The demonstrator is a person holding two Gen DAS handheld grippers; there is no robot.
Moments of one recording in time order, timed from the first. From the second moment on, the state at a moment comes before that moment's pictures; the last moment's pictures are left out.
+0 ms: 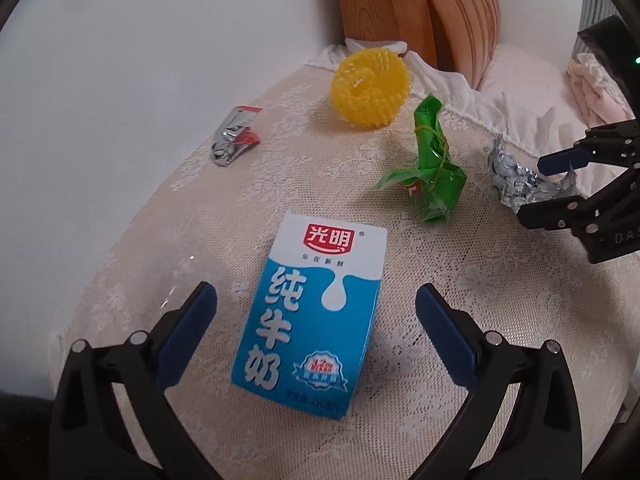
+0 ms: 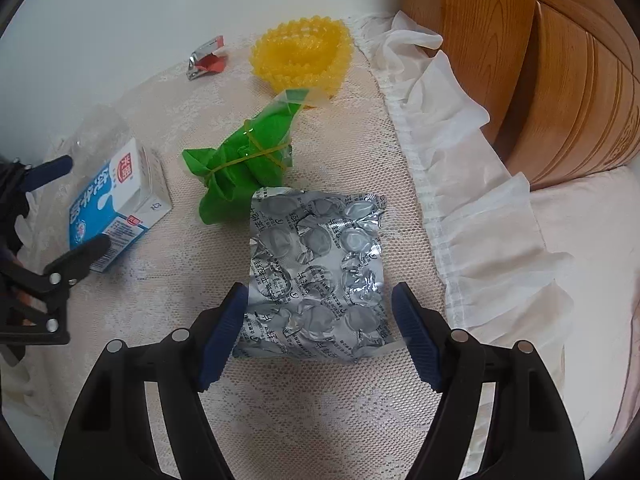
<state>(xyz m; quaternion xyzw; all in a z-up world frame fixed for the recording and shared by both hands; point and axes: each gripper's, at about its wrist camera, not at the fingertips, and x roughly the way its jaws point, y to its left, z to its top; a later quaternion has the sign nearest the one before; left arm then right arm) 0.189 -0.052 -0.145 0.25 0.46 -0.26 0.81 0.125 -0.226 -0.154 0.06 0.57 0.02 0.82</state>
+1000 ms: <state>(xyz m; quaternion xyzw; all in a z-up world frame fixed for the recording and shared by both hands) 0.063 -0.029 -0.104 0.18 0.45 -0.21 0.85 0.043 -0.233 -0.116 0.12 0.53 0.06 0.83</state>
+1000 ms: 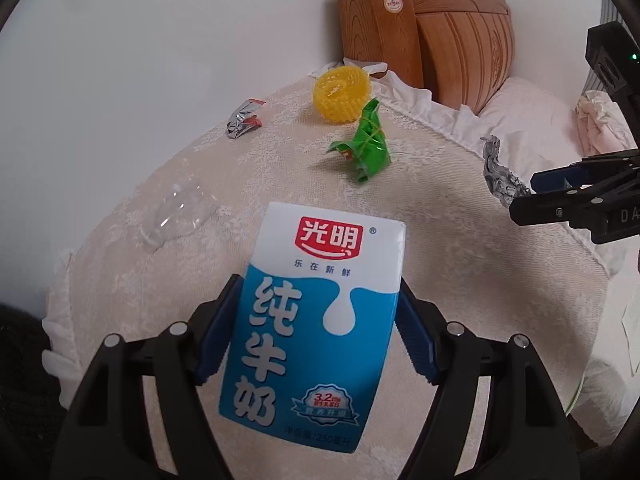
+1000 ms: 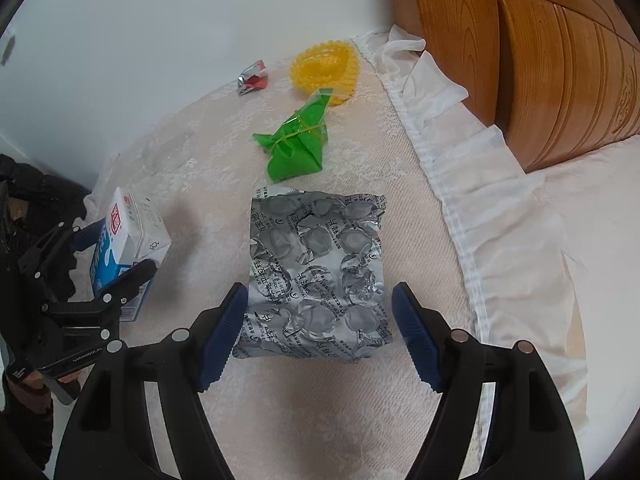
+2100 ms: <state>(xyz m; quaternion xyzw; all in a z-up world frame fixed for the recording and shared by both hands) -0.223 -0.222 -0.097 0.20 0.47 -0.32 0.79 -0.332 -0.362 -0.208 0.23 0.57 -0.08 0.79</state>
